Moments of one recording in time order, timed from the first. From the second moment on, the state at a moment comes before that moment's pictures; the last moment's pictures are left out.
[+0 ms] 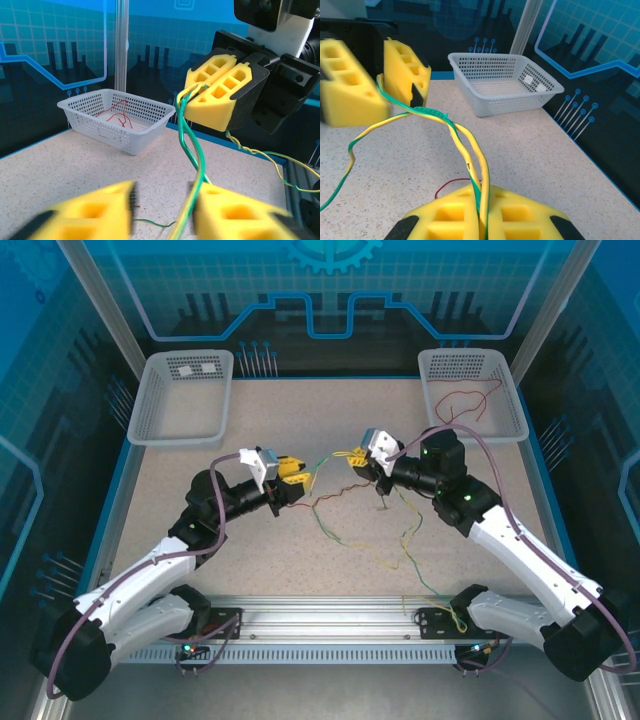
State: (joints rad) left arm -0.51 0.94 0.53 0.47 0.51 -0.12; right arm 0.55 1.06 0.94 -0.17 -0.47 -0.40
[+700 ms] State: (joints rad) left arm -0.51 0.94 0.53 0.46 0.51 -0.09; right arm 0.56 1.07 0.93 -0.21 -0.48 -0.45
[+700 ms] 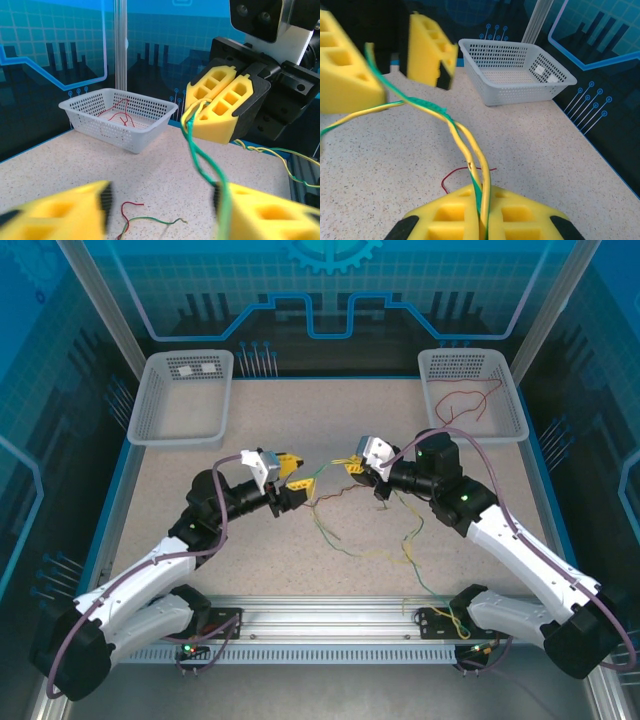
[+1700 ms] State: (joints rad) left arm -0.51 0.94 0.53 0.47 0.55 -0.04; right arm 0.54 1.08 0.94 -0.23 -0.49 -0.41
